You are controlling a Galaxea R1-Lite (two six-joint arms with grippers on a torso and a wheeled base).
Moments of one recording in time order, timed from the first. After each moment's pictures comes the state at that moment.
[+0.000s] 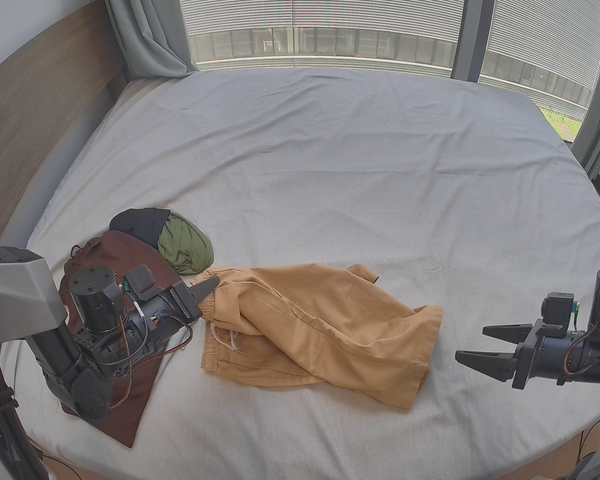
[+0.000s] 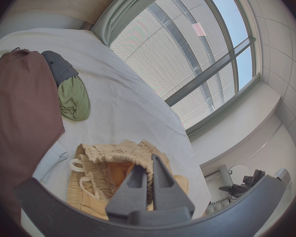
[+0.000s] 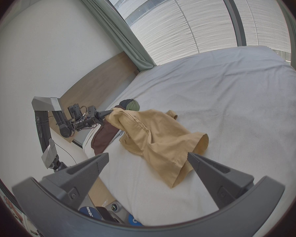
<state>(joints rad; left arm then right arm) -0.31 2.06 -0.39 -1.55 -0.27 -0.70 0.31 1.39 -0.24 -0.73 0.42 0.17</state>
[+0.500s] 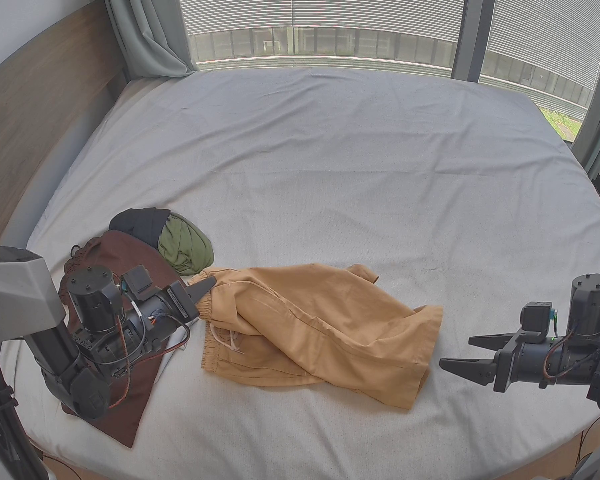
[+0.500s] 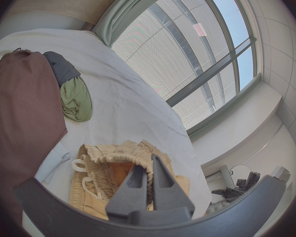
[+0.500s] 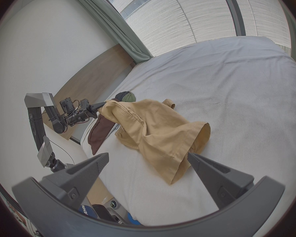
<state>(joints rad) -0.29 2.06 -0.39 -1.55 -0.27 -0.70 0.31 1.54 -0.22 -0.83 0.43 0.18</state>
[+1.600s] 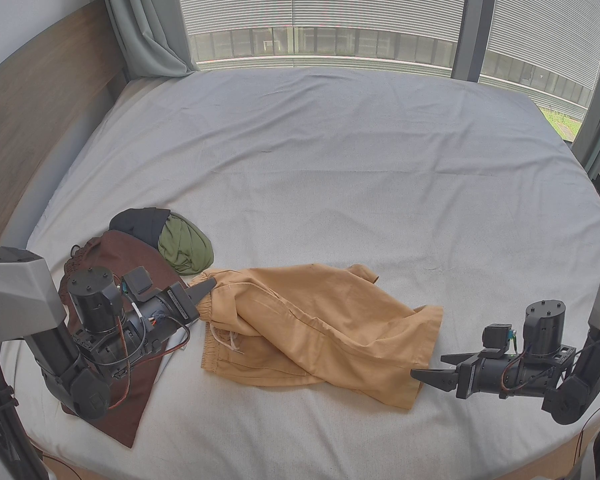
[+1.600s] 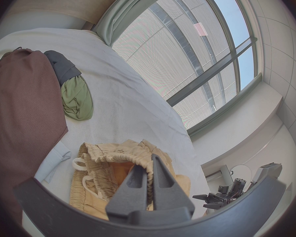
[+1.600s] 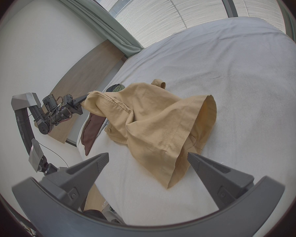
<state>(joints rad) -0.30 2.06 -0.39 -1.55 -0.27 -0.70 0.31 1.98 -0.14 -1.30 0.43 0.27</state>
